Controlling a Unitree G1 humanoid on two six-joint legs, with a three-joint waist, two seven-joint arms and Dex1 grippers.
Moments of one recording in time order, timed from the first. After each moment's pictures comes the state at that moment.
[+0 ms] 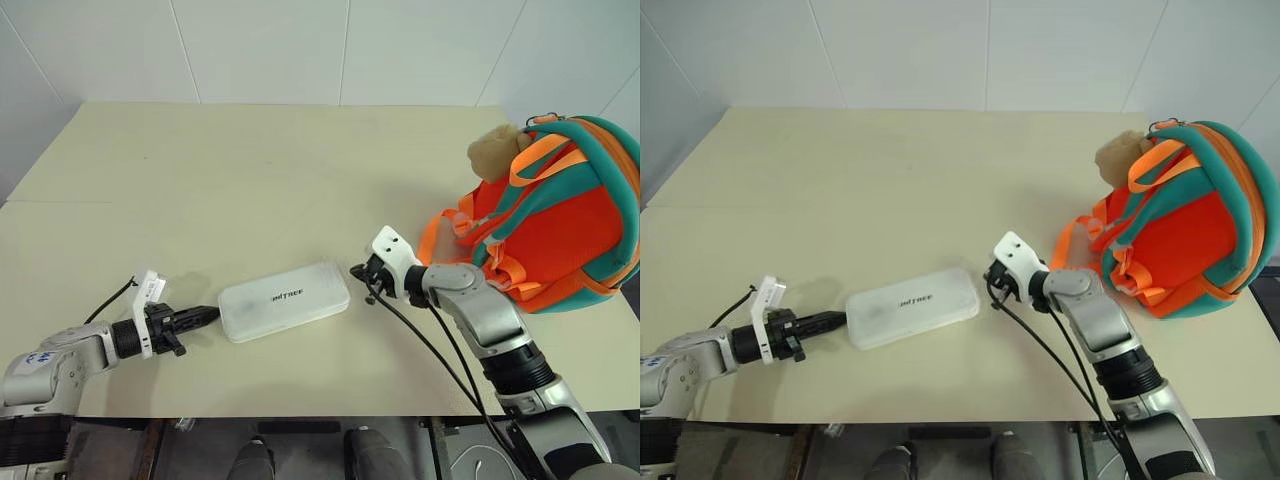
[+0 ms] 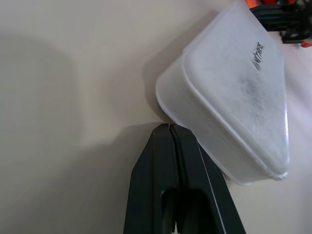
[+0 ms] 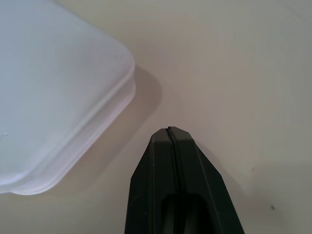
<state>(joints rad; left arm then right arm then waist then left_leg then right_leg) -0.18 0.75 0.26 0.02 -0.64 0.84 -0.92 -0.61 -0.44 0.26 -0.02 0.11 0.67 0.71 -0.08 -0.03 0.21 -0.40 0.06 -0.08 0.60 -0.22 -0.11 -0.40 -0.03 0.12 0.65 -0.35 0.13</state>
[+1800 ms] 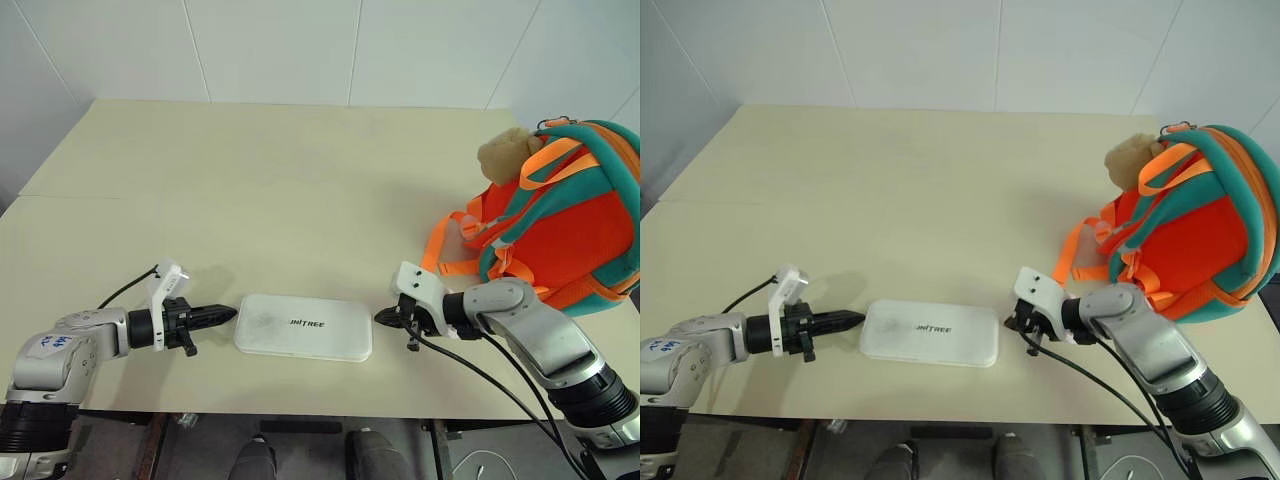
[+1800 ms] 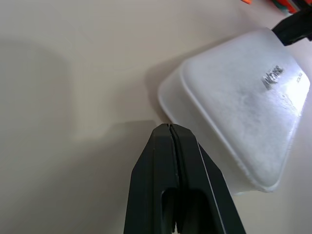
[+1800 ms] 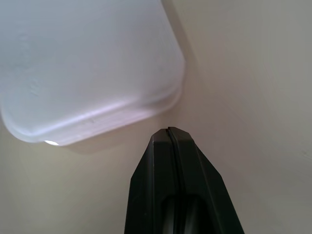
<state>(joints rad) -0.22 0.81 0.20 -0.08 -0.59 0.80 -0.89 -0.50 -0.77 0.29 -0.30 0.22 0.82 0.96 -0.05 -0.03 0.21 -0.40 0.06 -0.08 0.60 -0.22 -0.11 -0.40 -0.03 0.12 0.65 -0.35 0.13</state>
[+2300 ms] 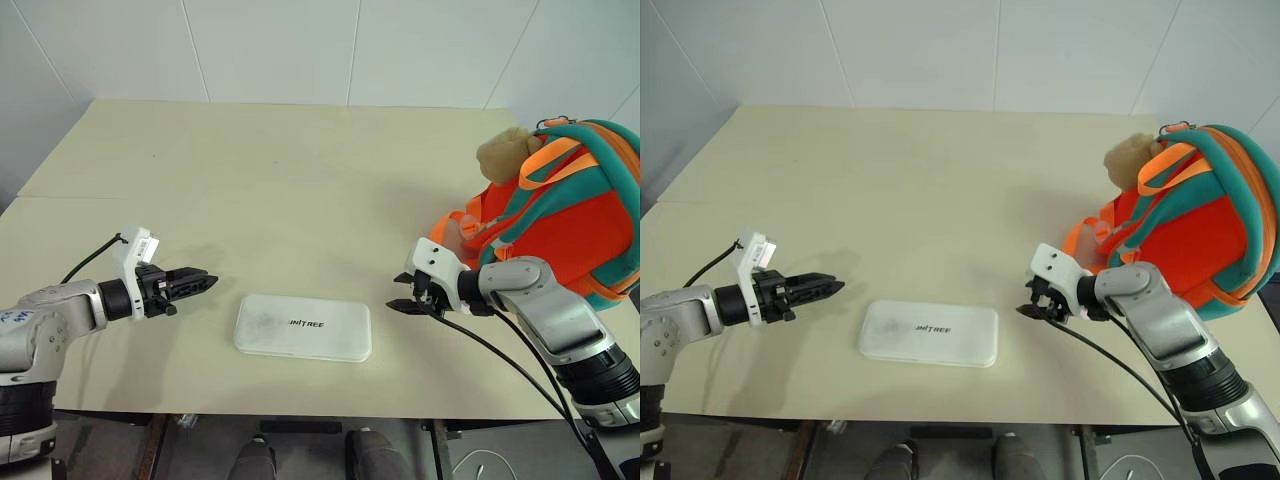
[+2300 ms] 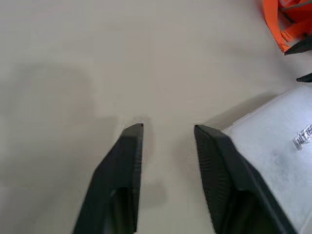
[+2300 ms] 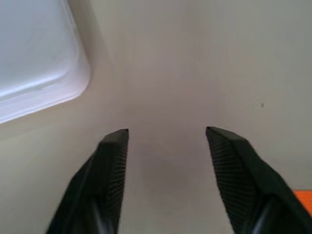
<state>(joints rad) -0.34 0.86 0.31 -0.06 -0.67 1.05 -0.78 -0.57 -0.79 0.26 -0.17 0.19 0.72 0.96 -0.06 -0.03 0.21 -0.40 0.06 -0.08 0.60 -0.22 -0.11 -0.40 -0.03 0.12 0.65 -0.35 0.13</state>
